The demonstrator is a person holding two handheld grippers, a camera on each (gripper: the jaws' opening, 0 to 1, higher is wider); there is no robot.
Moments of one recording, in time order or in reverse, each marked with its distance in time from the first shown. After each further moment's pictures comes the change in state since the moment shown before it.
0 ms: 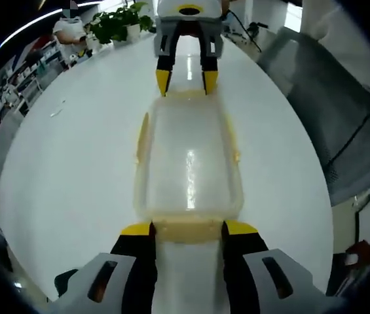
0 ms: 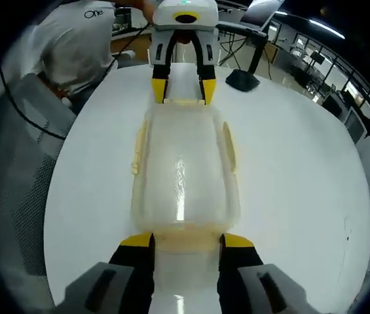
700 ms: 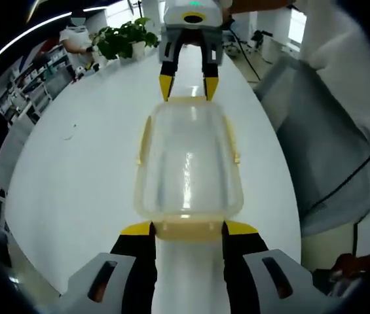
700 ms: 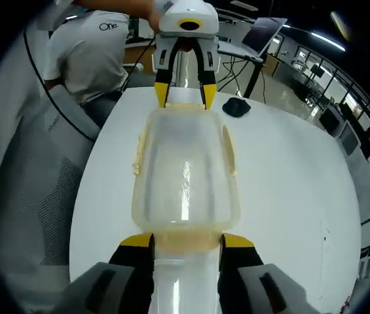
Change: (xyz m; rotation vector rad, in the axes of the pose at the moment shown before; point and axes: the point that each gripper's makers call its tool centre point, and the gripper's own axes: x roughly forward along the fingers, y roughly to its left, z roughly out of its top) left arm -0.044 -0.009 0.077 -0.024 -0.047 0.027; right arm -0.086 0.004 -0.005 -0.040 -0.051 -0.022
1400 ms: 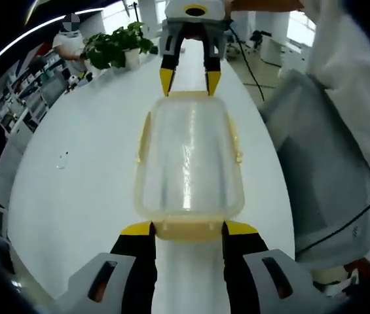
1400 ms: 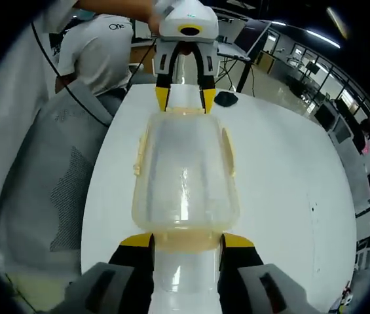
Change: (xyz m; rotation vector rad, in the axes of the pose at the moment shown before) left arm 0.033 -0.003 0.082 0.018 0.005 -0.005; right arm -0.066 0.005 -0.063 0.015 0.016 -0.017
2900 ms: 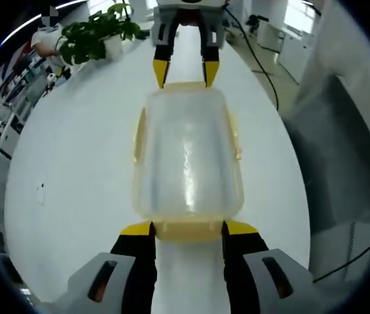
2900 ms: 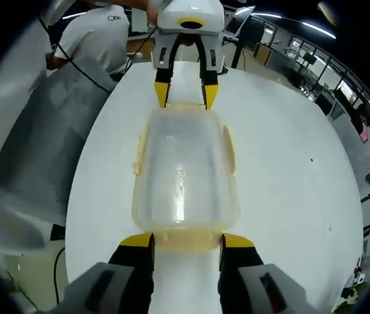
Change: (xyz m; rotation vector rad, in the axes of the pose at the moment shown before) left arm 0.097 0.010 0.070 0.030 0.108 -0.041; right arm -0.007 -0.010 -0.124 0.025 0.028 0.015
